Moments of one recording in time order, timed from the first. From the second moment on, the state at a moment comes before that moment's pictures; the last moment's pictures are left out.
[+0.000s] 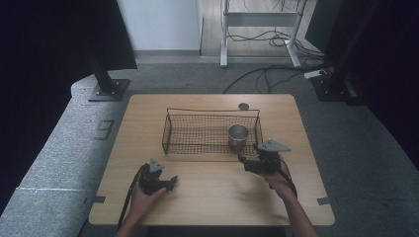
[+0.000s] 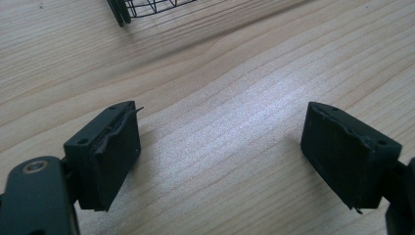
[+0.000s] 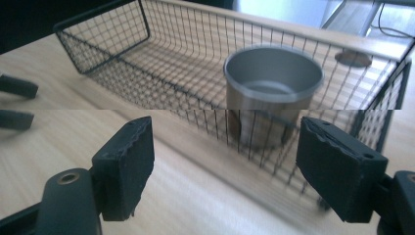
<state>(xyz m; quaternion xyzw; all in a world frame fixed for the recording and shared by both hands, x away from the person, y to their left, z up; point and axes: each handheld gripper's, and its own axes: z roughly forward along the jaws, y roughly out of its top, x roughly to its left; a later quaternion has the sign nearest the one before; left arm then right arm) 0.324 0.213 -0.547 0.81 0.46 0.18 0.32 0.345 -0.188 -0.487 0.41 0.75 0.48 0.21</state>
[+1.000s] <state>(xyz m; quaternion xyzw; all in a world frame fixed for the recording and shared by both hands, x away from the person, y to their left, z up) 0.324 0.213 -0.547 0.81 0.46 0.18 0.32 0.297 -0.214 -0.533 0.44 0.75 0.45 0.19</state>
